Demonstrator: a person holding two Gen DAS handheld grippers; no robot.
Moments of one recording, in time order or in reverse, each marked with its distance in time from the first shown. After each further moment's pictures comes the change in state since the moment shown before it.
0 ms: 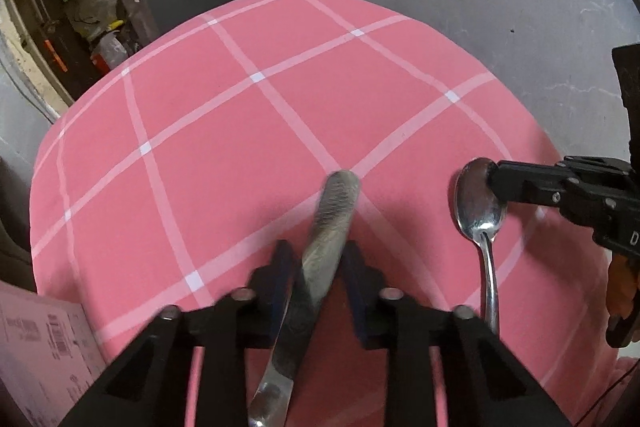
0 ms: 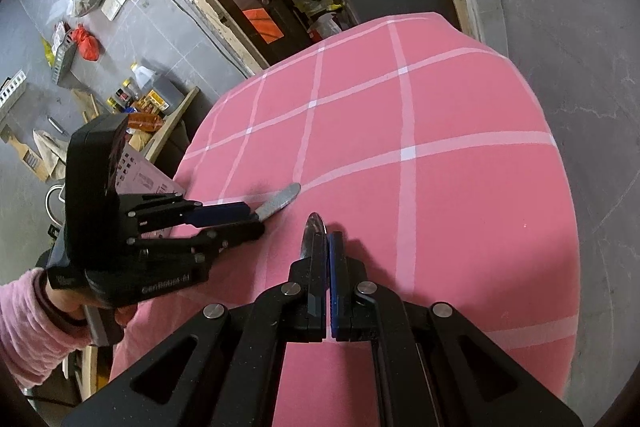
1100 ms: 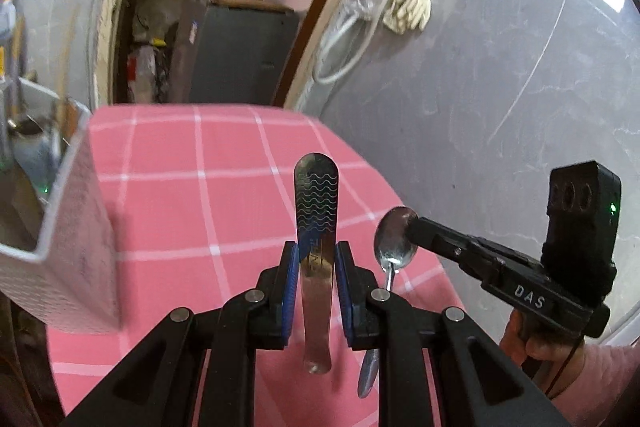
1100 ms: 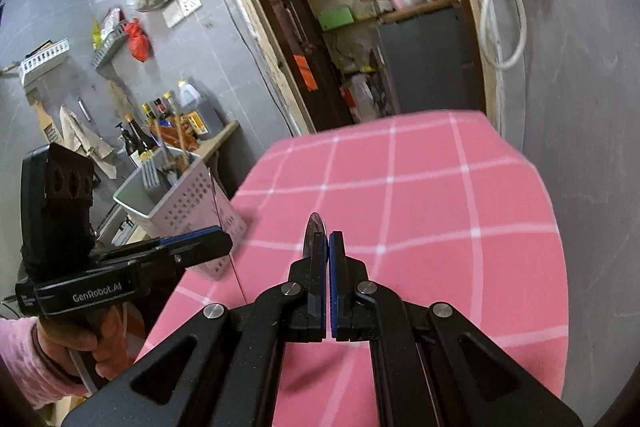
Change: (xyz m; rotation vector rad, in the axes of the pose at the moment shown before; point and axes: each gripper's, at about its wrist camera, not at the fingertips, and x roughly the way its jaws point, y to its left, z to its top) left arm -0.148 0.038 -0.083 -0.364 -0.468 -0.200; right arm -0.075 0.097 0.003 -0.201 -0.233 -0.014
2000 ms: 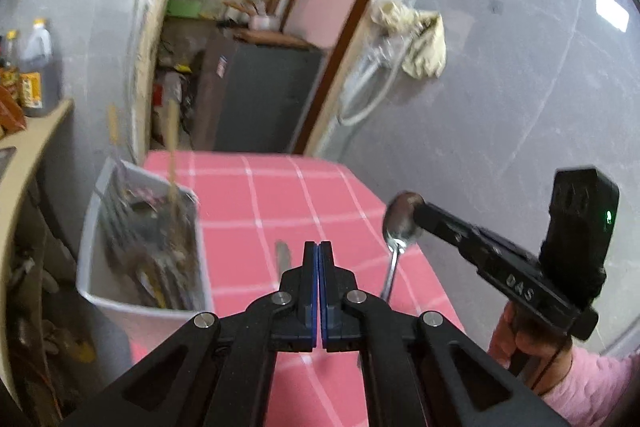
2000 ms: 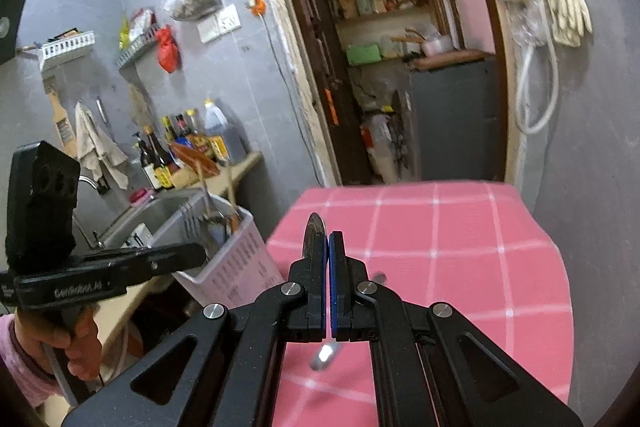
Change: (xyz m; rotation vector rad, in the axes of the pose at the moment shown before) left arm -0.064 0.029 0.034 -0.016 -0.051 0.039; right arm -0.006 0.072 0.050 -0.096 -0.088 -0.009
